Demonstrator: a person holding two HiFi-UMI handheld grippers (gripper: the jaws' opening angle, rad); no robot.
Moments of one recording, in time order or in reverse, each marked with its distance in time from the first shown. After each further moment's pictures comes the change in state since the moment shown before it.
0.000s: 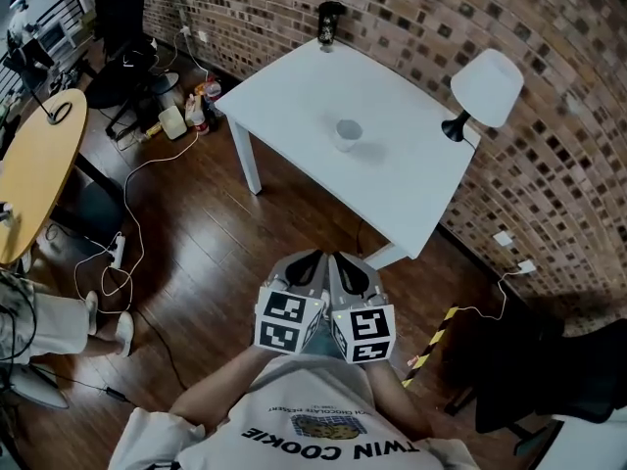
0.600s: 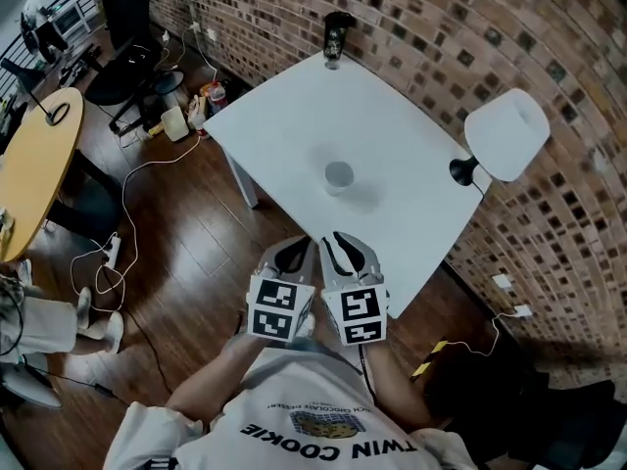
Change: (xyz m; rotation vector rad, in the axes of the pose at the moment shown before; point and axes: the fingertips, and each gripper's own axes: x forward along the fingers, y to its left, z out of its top) left arm 0.139 0.066 0.079 0.012 -0.013 0.160; right arm 0.132 -0.115 0.057 -0.143 0.029 0.123
